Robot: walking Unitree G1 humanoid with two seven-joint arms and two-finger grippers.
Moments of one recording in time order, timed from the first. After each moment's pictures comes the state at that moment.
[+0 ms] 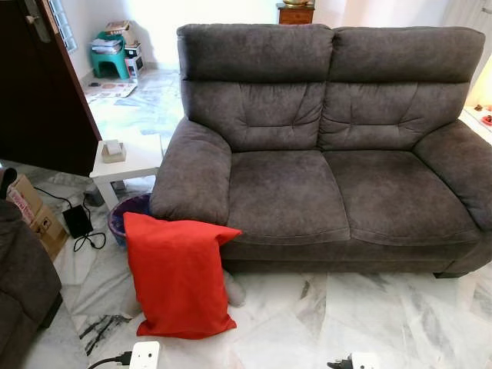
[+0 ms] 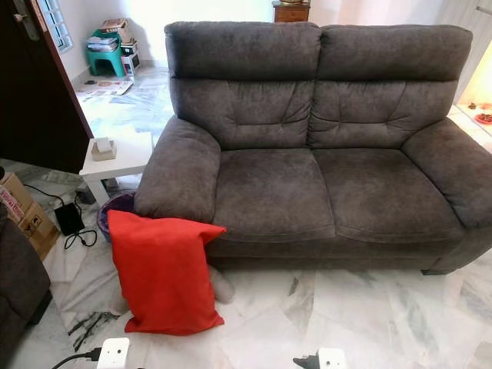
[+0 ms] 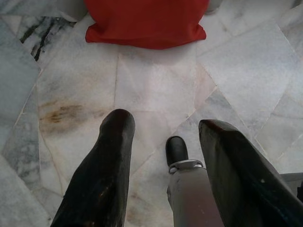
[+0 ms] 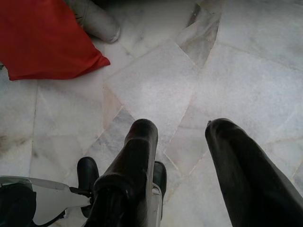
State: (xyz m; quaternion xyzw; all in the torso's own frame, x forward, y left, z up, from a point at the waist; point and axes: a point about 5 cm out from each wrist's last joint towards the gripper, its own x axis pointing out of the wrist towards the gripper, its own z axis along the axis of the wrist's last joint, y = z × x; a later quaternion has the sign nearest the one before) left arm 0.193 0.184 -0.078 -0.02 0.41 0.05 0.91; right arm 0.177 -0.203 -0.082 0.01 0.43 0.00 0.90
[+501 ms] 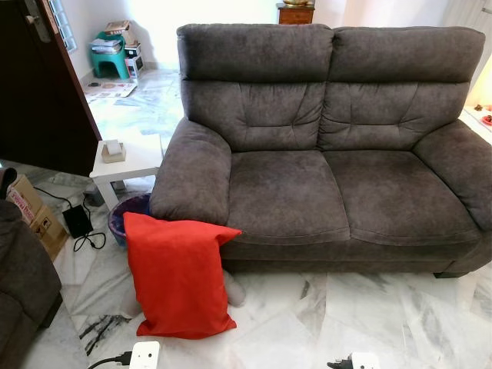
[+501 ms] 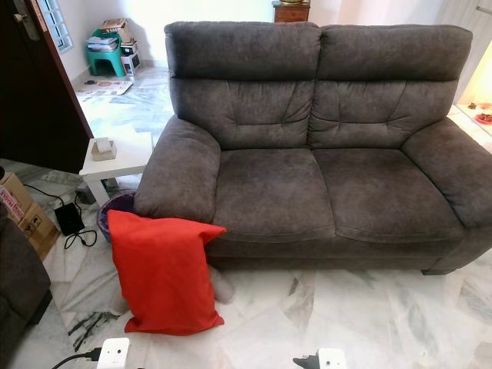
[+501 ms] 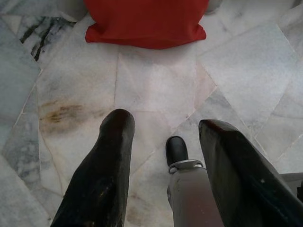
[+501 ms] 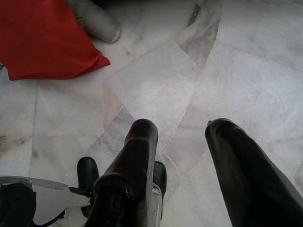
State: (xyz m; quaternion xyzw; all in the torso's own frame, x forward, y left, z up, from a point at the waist) left arm 0.193 0.184 -0.078 -0.02 0.41 0.05 0.91; right arm 0.177 -0.203 -0.082 0.01 0.43 0.00 0.90
